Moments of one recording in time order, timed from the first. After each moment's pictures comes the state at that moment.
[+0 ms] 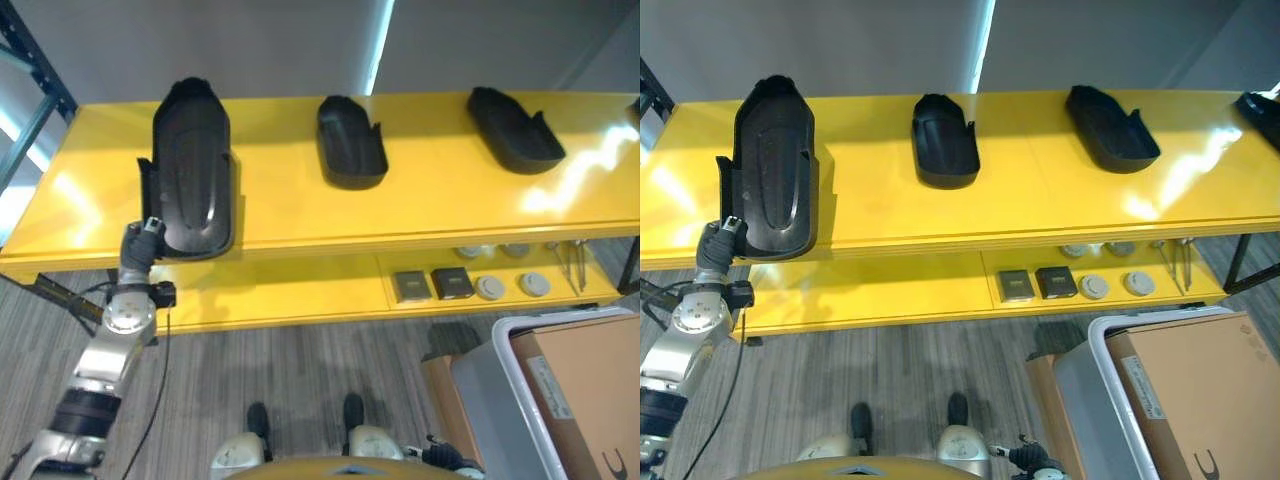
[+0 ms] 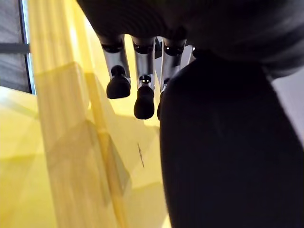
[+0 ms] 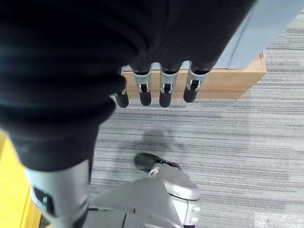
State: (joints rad) left arm -0.19 0.64 -0.08 0.16 -0.30 0.16 0.39; right arm 0.14 -0.32 0.24 0.93 0.09 0.11 -0.07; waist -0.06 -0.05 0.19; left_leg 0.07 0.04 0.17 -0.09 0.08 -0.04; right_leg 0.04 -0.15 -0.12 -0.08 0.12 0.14
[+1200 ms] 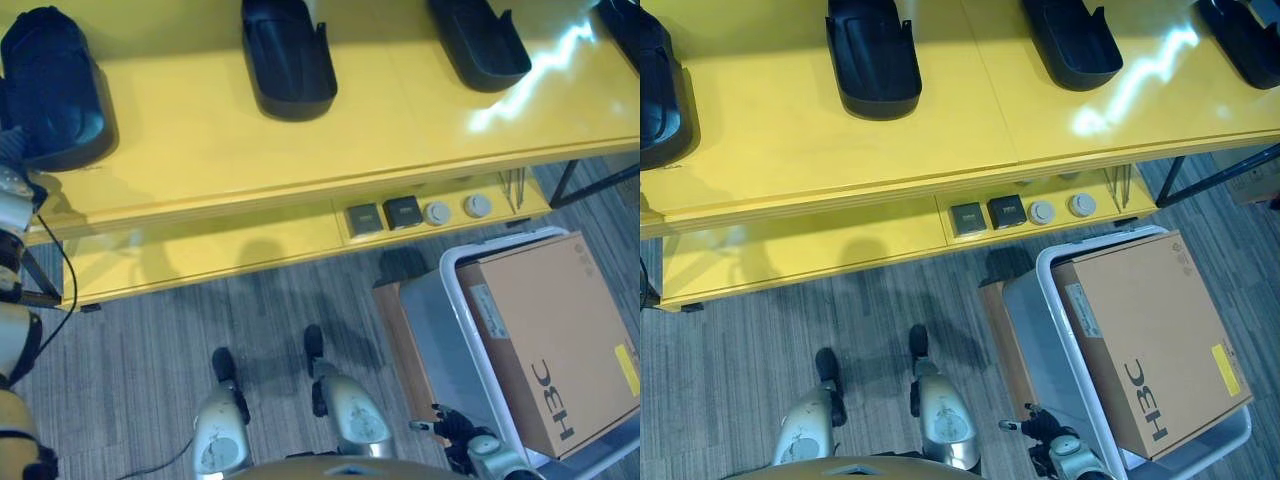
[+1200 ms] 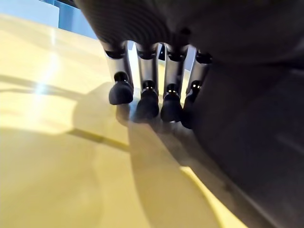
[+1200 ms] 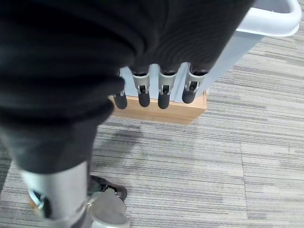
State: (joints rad) left arm -1.04 1.02 -0.47 0.98 -0.06 0.39 0.16; right arm 0.02 -0.44 0.35 0.95 0.13 0.07 0.00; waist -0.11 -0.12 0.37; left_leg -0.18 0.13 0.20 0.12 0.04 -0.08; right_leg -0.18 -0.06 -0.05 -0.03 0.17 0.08
